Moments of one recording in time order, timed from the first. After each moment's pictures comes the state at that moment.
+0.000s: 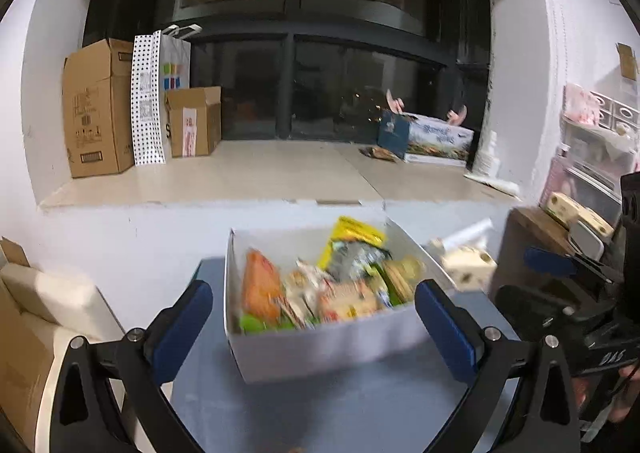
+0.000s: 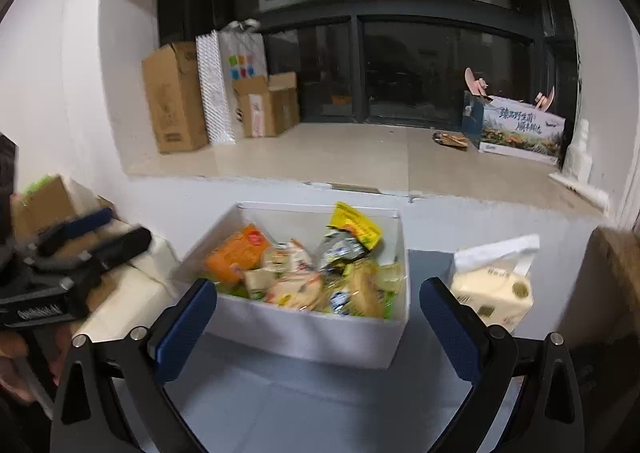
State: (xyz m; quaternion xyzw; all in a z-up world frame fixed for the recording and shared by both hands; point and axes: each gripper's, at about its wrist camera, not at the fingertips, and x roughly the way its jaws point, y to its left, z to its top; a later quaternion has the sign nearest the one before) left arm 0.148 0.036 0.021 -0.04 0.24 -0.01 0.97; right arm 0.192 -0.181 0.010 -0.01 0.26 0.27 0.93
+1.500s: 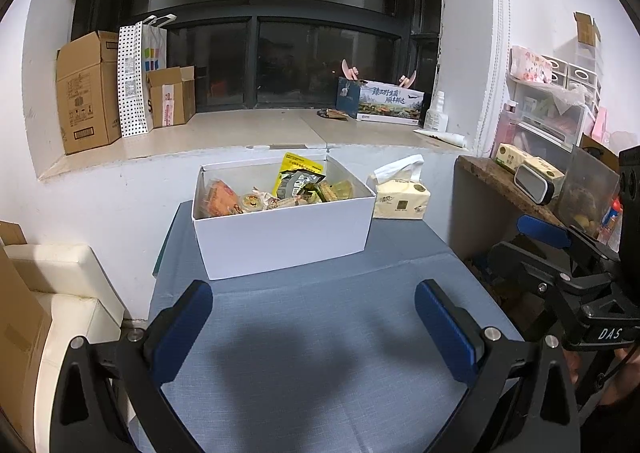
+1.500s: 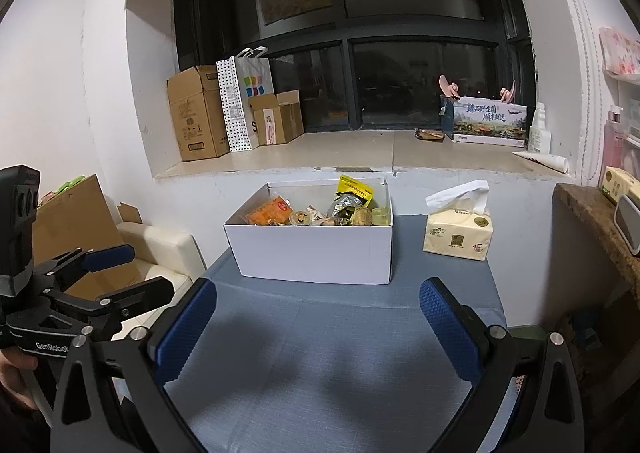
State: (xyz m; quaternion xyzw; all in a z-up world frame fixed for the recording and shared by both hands) left arm 0.011 -0.026 0.005 -0.03 0.28 -0.05 0.96; right arm 0.043 -0.233 -0.003 0.00 0.23 0.24 0.94
